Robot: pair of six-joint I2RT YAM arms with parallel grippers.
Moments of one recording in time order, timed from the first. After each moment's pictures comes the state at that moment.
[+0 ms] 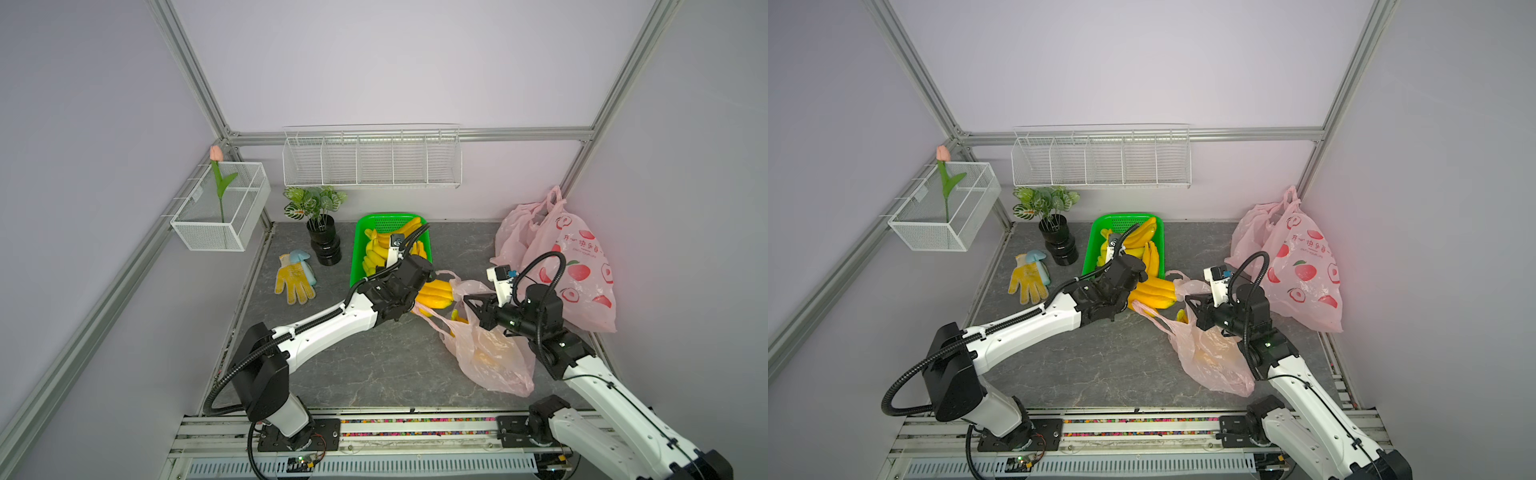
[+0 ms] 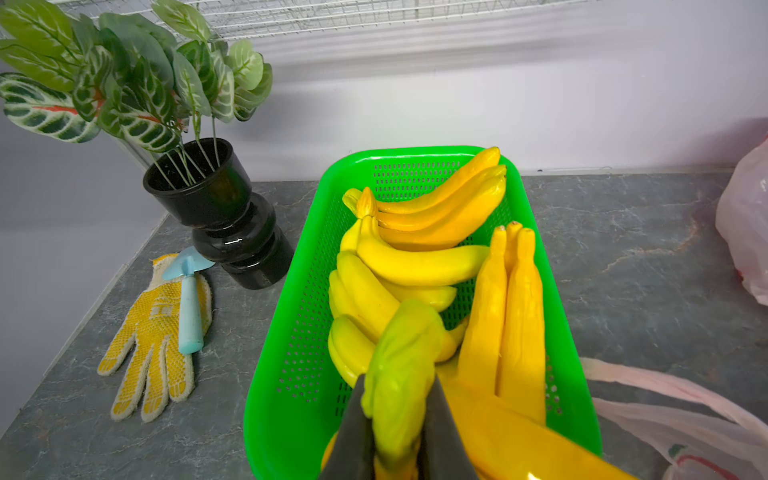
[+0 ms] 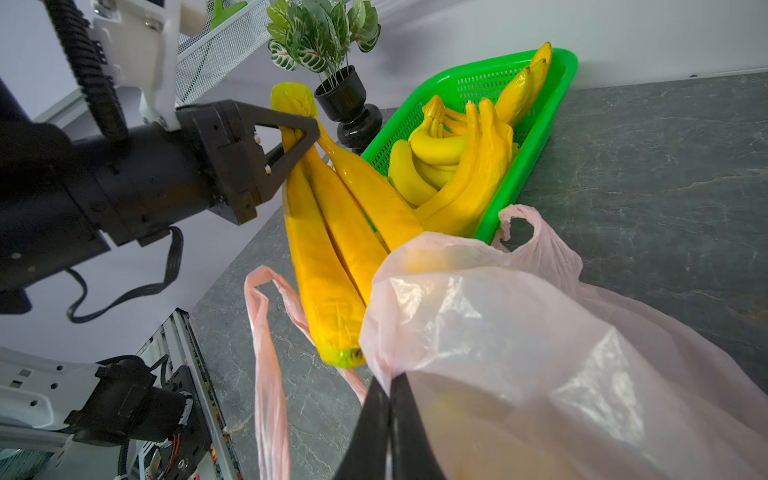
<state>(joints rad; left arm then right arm) -0.96 1.61 1.29 -0.36 -0.88 -0.46 0.38 0.84 0.58 -0.10 -0.48 0.35</state>
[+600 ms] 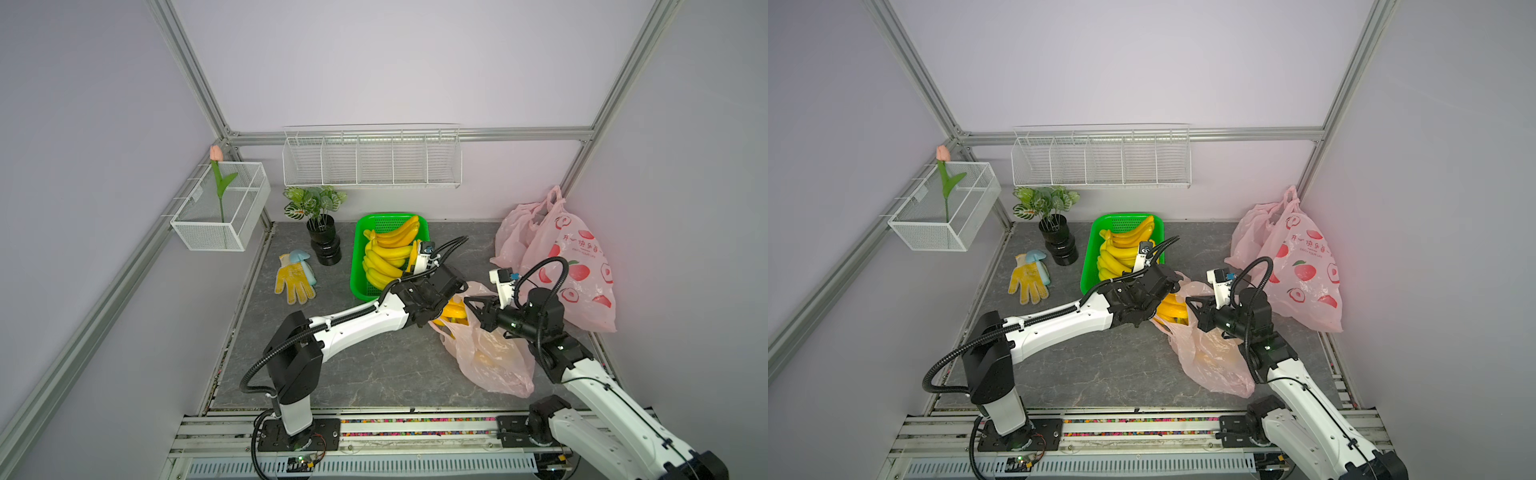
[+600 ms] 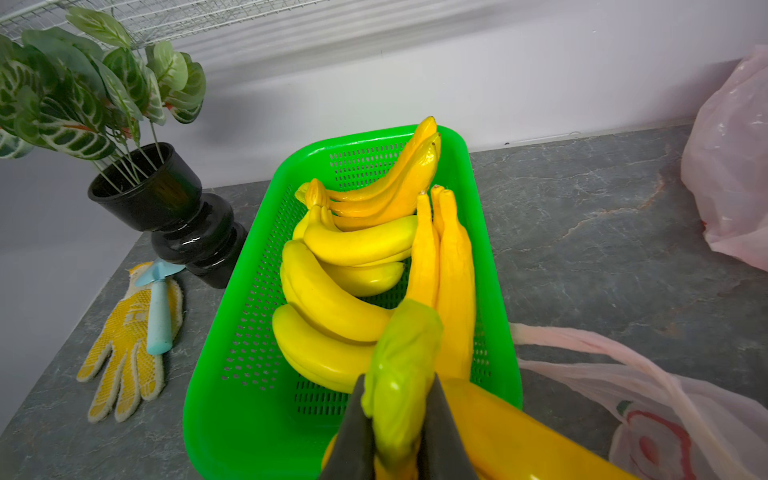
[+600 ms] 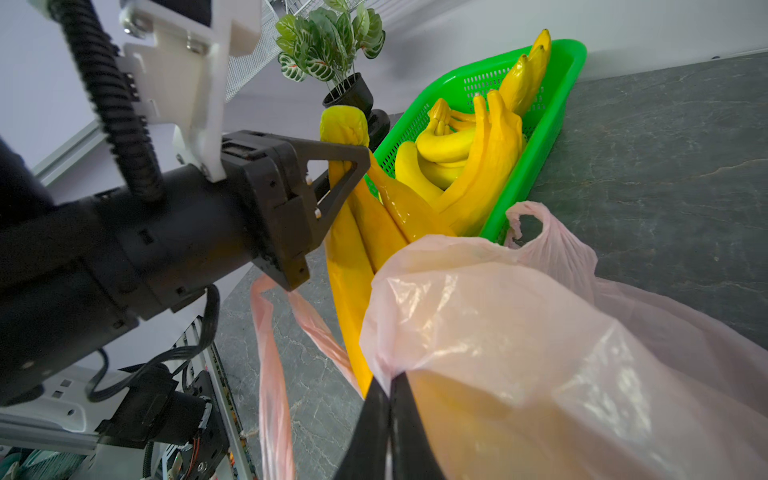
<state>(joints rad) -1.07 1.79 1.47 -0.45 -0.92 -0.51 0.33 0.83 0.51 0.00 -0.55 0.41</state>
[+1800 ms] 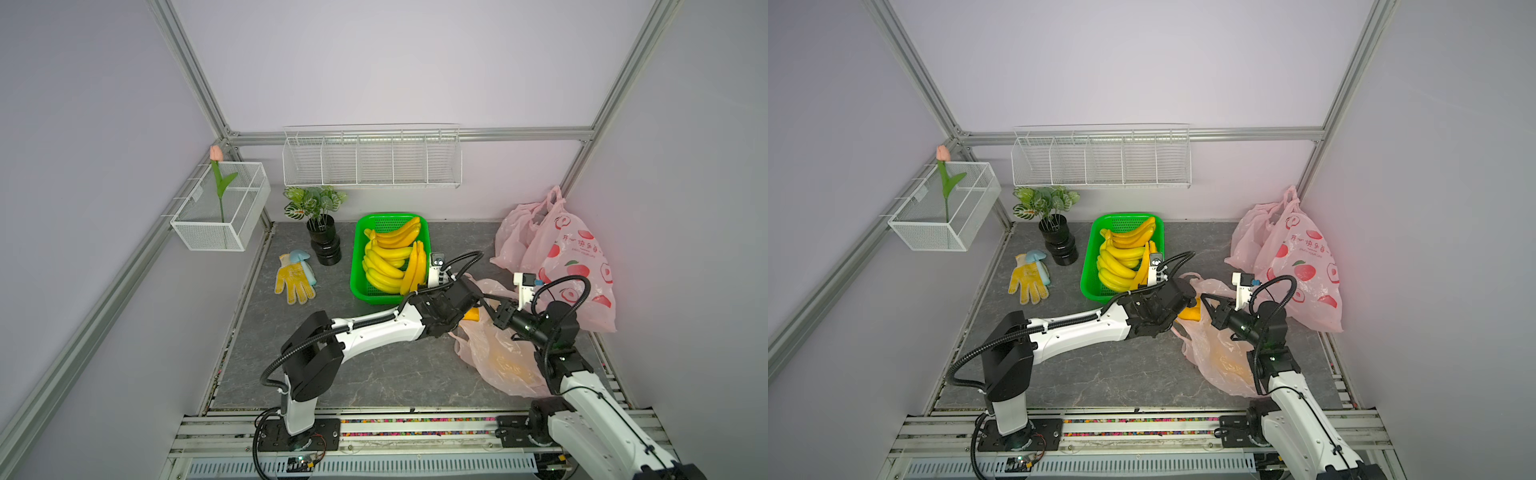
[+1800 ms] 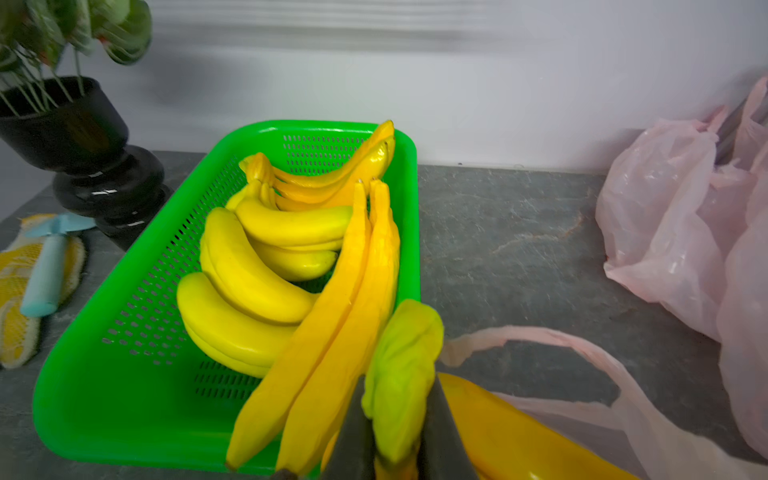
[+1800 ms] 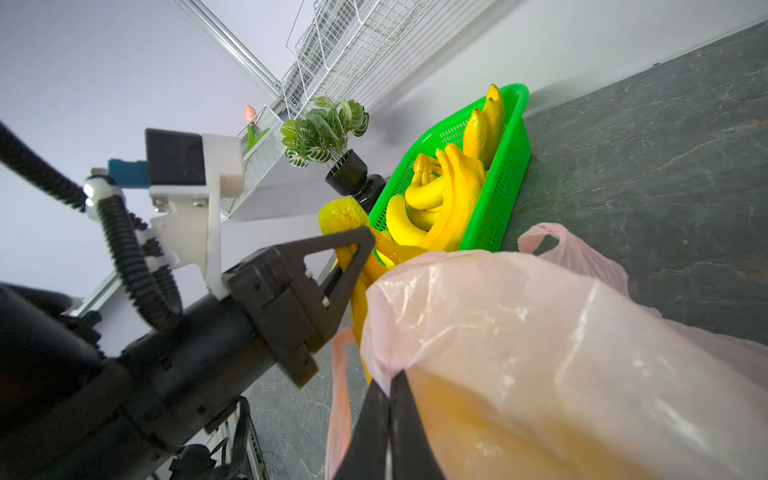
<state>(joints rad) -1.15 1.89 1.50 -0.31 -1.02 -0.66 0.15 0.76 0.33 0.30 -0.67 0.67</state>
